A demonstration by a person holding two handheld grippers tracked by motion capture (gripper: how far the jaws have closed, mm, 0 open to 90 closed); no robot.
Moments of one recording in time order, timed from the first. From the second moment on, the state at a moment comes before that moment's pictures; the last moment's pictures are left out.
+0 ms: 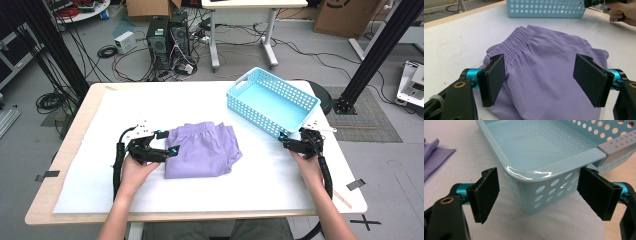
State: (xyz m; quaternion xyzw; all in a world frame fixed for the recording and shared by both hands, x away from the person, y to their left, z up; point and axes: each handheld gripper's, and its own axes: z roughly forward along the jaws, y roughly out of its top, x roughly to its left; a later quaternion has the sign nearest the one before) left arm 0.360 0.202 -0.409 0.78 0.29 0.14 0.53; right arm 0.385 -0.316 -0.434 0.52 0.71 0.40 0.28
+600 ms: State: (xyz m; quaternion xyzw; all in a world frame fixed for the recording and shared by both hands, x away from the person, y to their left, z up) left arm 0.363 0.199 -0.412 0.79 0.28 0.13 0.53; right arm 0.389 -0.325 -0.434 0.51 0.71 0.40 0.28
